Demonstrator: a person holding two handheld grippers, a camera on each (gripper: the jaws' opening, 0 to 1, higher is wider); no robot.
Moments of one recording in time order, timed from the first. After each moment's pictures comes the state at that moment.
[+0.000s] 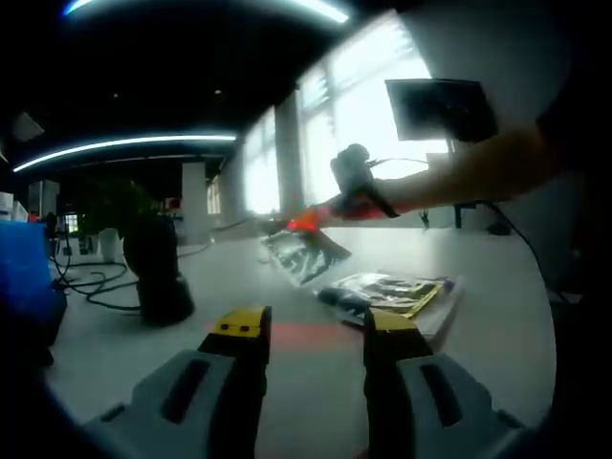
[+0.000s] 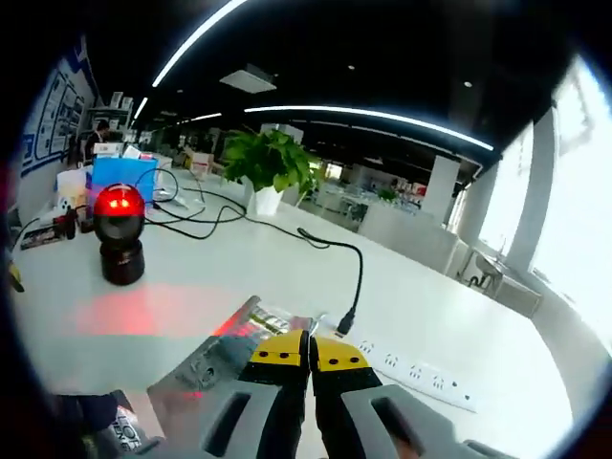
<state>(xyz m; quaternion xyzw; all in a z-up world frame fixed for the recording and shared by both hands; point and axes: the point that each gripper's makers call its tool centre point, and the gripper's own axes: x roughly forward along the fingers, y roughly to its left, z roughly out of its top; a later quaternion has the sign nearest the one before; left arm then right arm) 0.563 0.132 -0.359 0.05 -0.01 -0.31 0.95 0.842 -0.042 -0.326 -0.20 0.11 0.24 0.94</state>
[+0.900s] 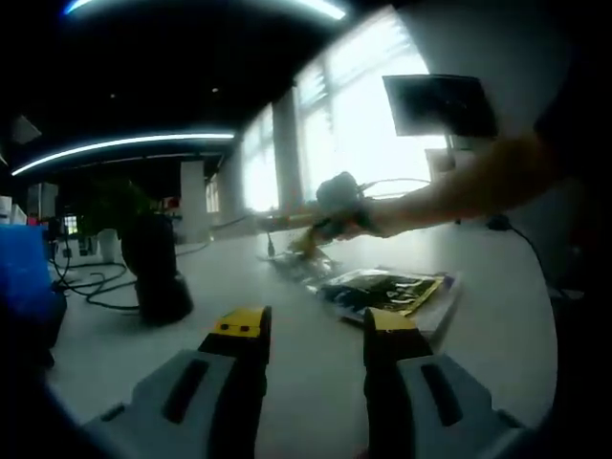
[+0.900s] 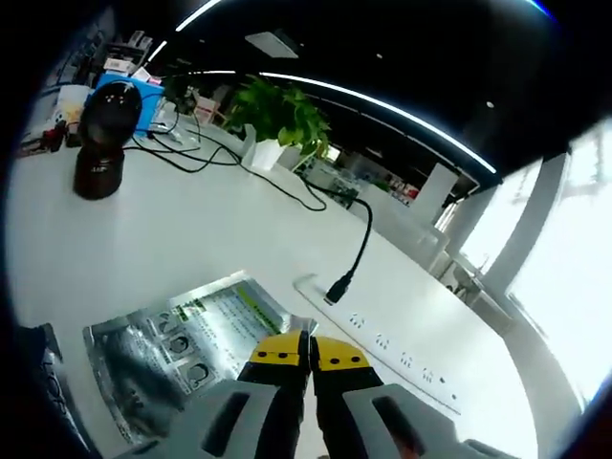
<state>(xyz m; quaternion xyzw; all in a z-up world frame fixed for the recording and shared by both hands) 0.564 0.132 -0.362 0.06 -0.01 -0.31 0.95 0.869 -0.053 -0.373 -0.30 0.12 0.20 0.92</state>
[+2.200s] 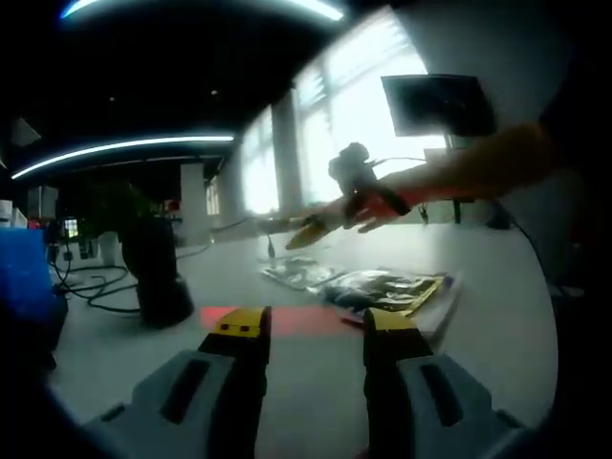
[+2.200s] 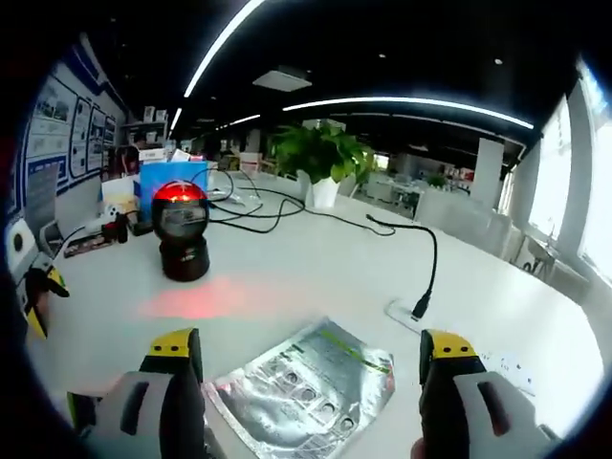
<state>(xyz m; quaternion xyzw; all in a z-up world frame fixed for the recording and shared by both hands) 0.562 0.131 -0.360 0.06 -0.01 -0.31 0.95 0.777 0.008 -0.356 -0.15 0.16 0.37 0.90</state>
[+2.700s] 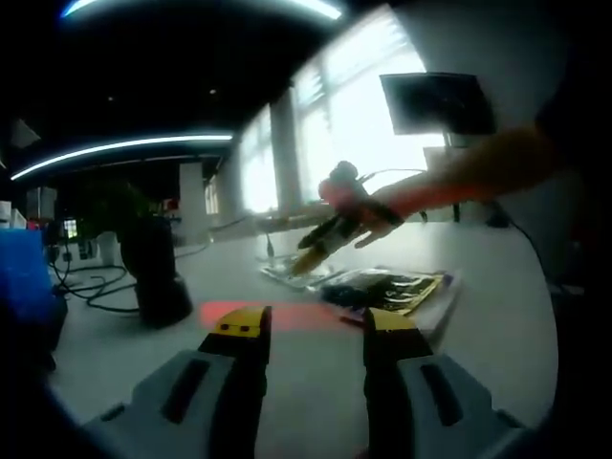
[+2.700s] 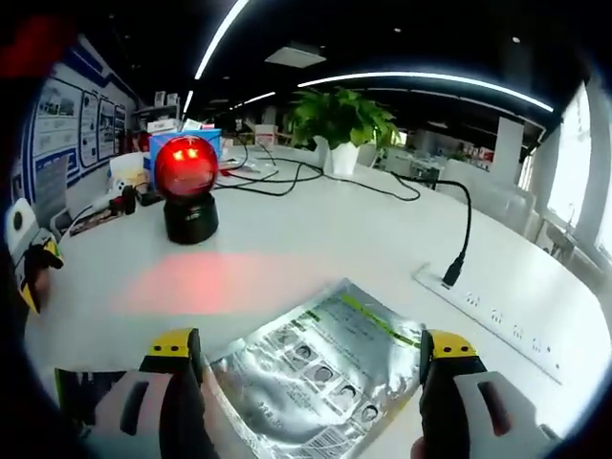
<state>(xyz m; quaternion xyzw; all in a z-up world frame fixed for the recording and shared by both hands) 0.563 0.131 -0.361 0.06 -0.01 -0.32 0.95 0.769 0.017 -0.402 -0.17 0.21 0.39 0.88</state>
